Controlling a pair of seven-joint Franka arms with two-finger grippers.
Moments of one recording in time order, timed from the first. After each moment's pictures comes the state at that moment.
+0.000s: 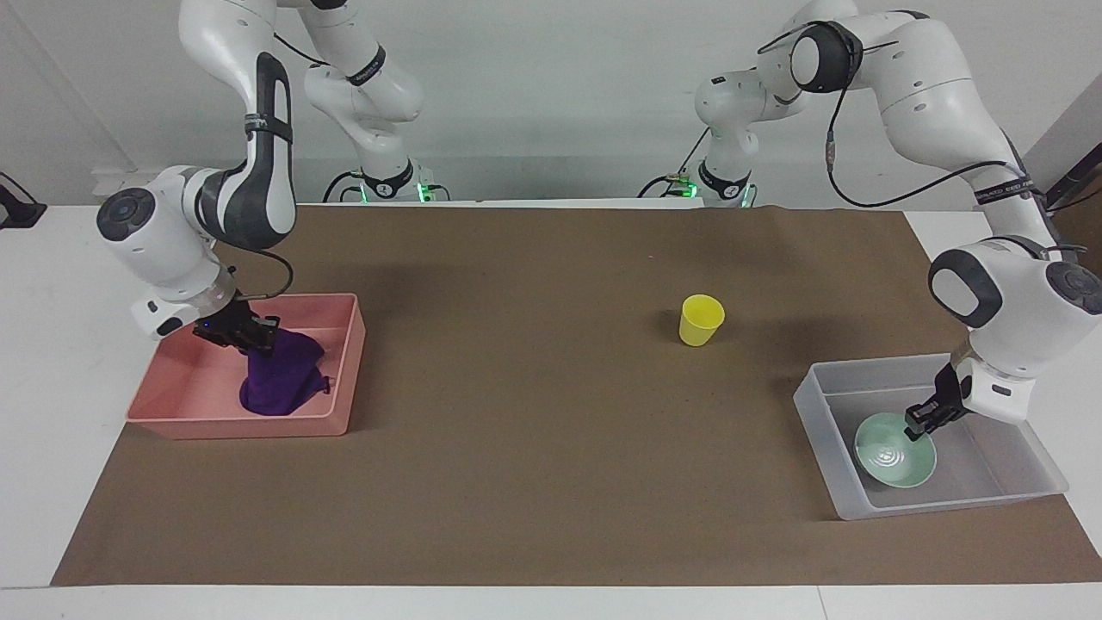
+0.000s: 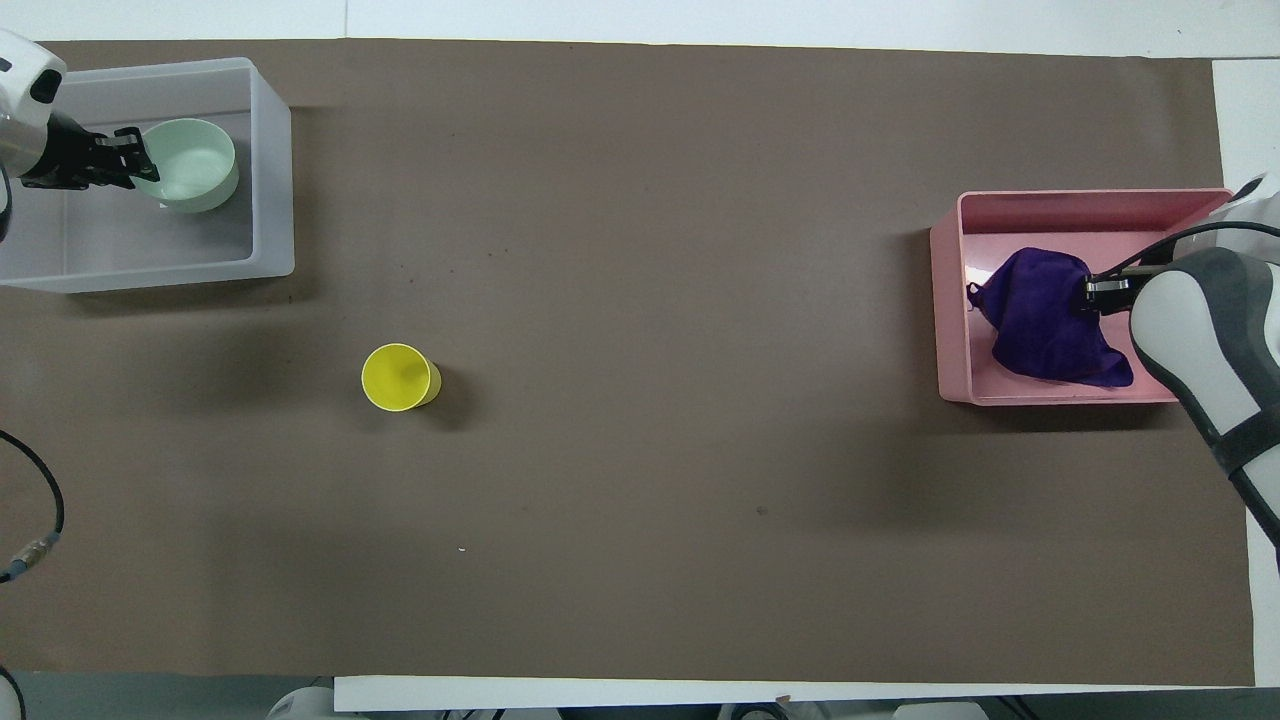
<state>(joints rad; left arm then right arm) 0.07 0.48 0.02 -1.54 -0.07 2.19 -0.04 -0.23 0.15 0.01 -2.03 0.01 2.14 -0.20</state>
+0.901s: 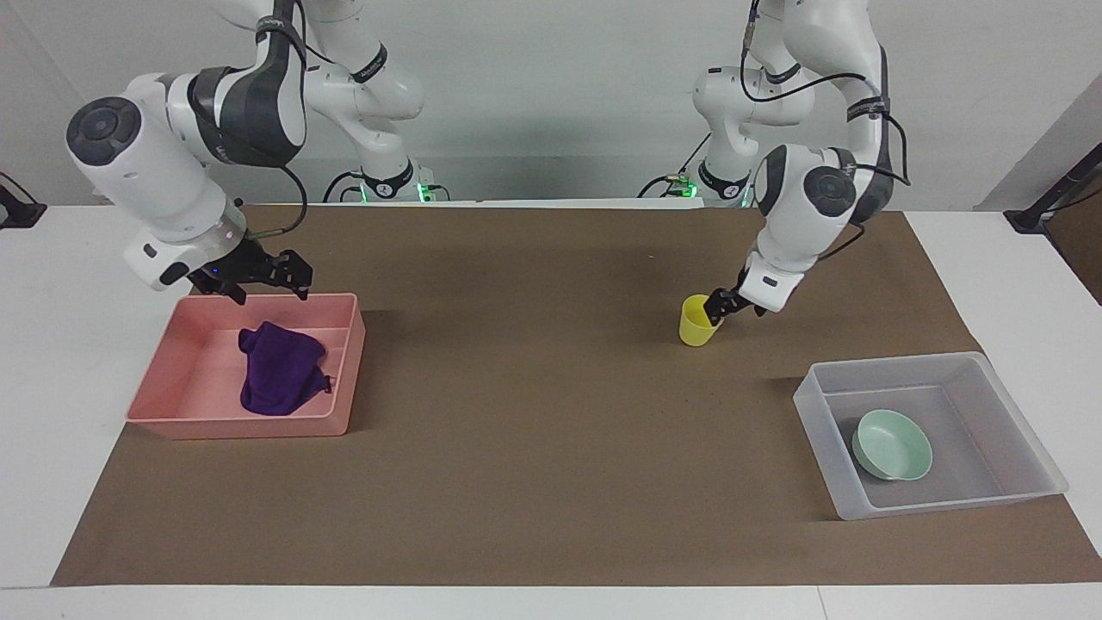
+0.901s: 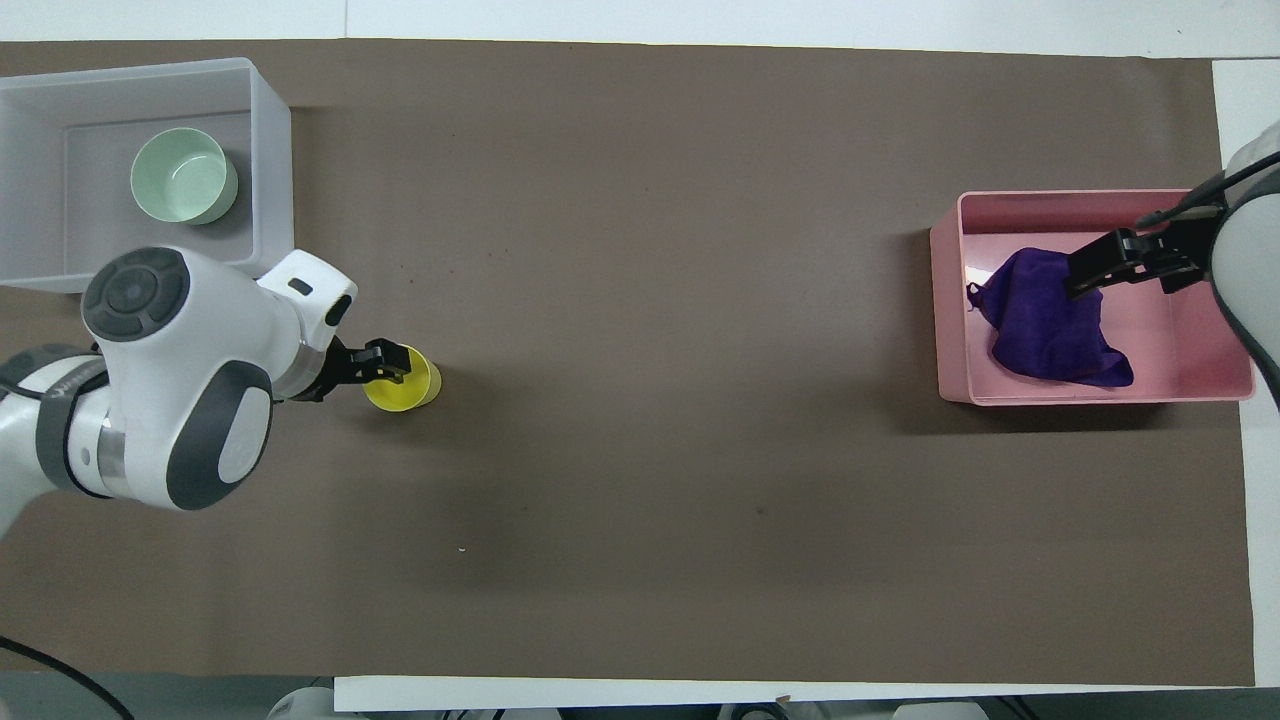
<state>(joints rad) -0.37 -0.05 0.00 -2.31 -0.07 2.17 -0.43 -0.11 0.07 0.04 -1.68 0.01 1.59 -0.12</state>
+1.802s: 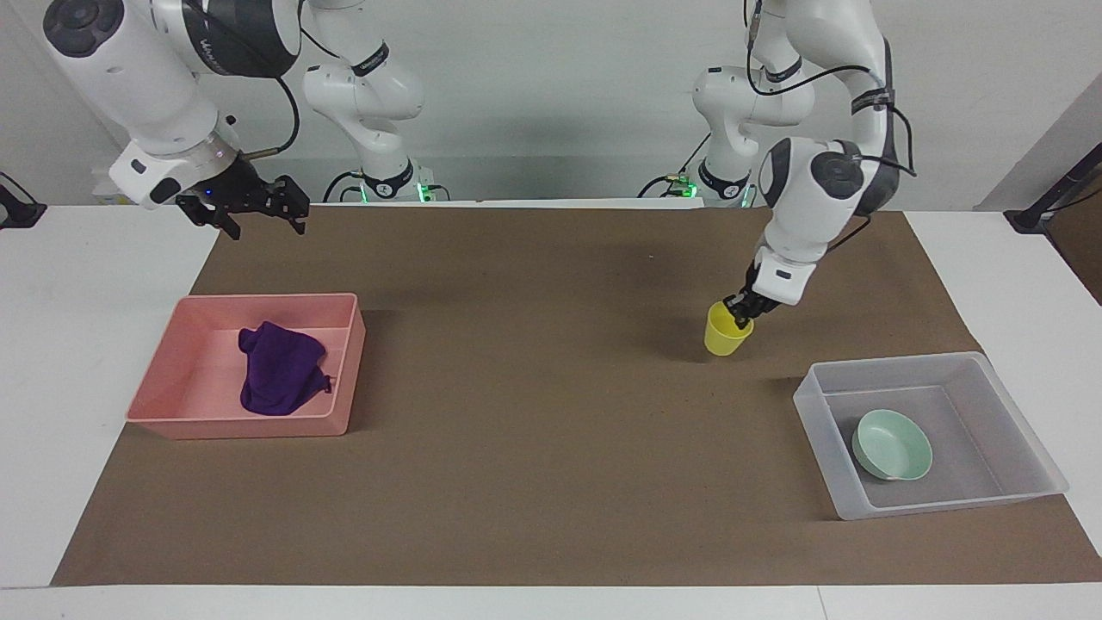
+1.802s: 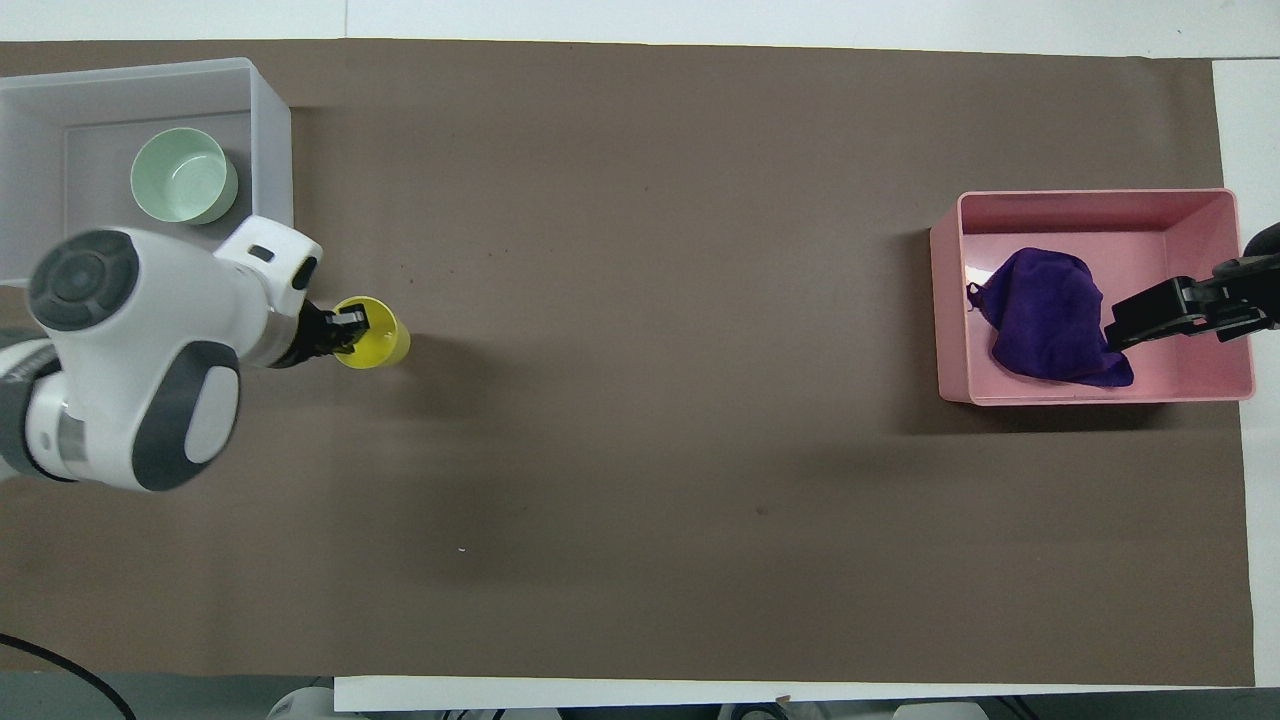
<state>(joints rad) -0.28 -0.01 0.03 -2.09 -0.04 2.10 -0.47 -0.11 -0.05 0.05 -1.68 0.01 1.45 -0.13</state>
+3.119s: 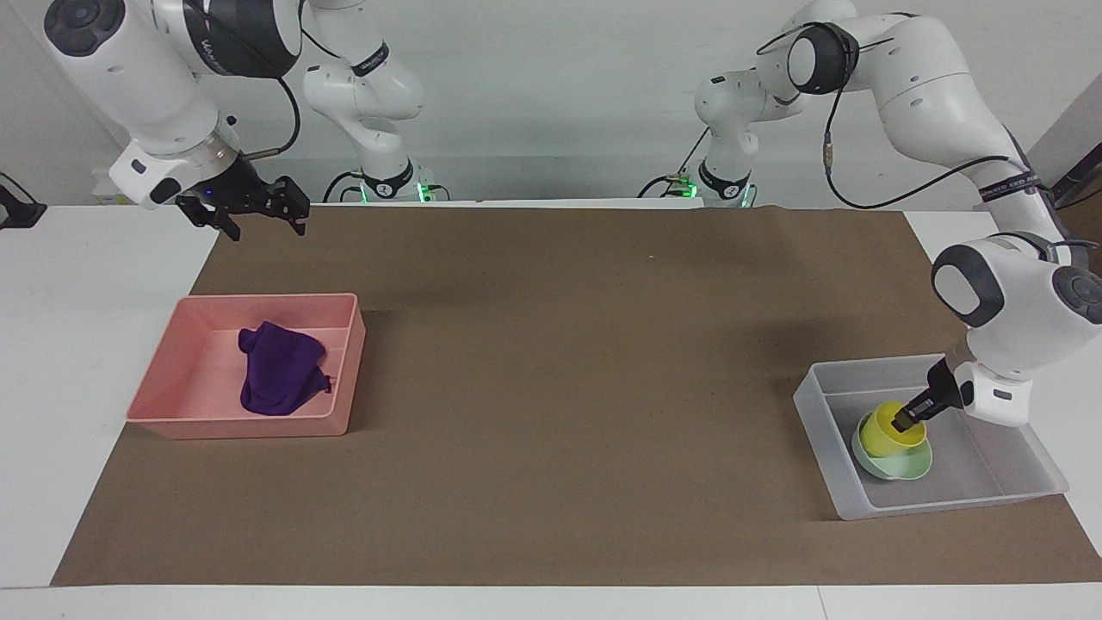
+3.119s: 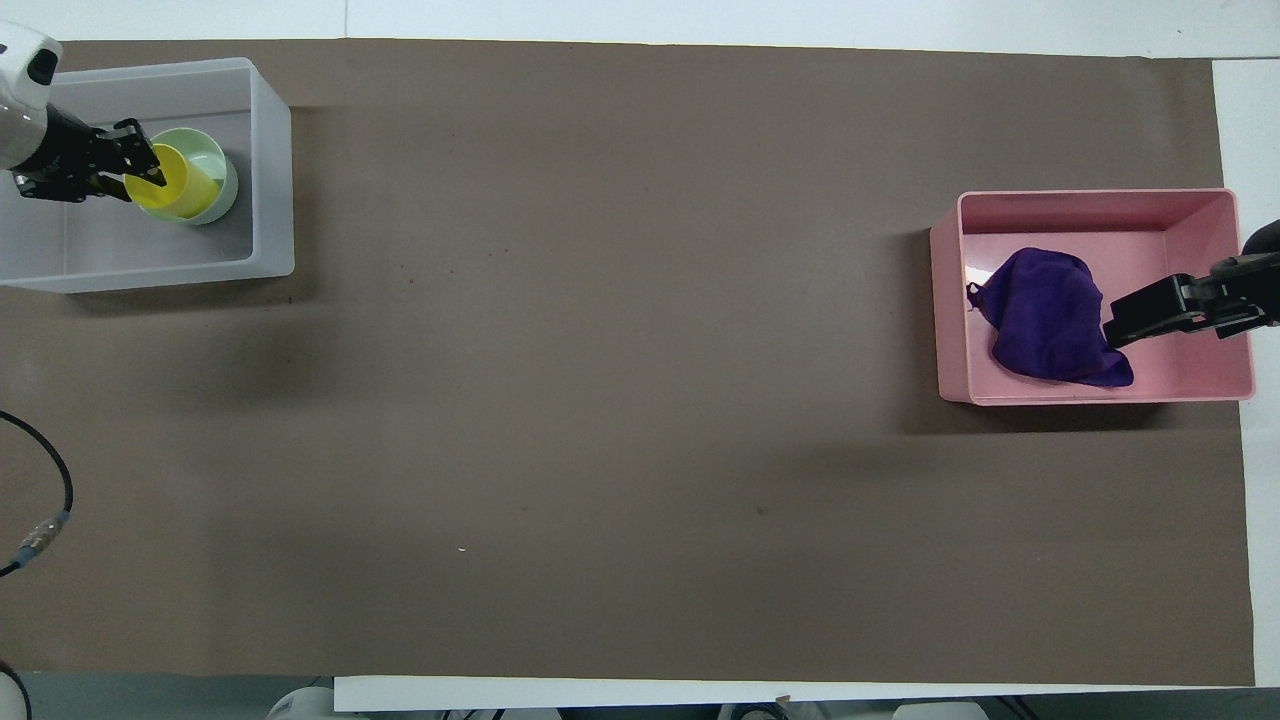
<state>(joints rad) 0.06 0.48 0.02 -1.44 -0.01 1.98 -0.21 -0.11 -0.05 0.05 -1.68 0.01 1.46 -0.13</state>
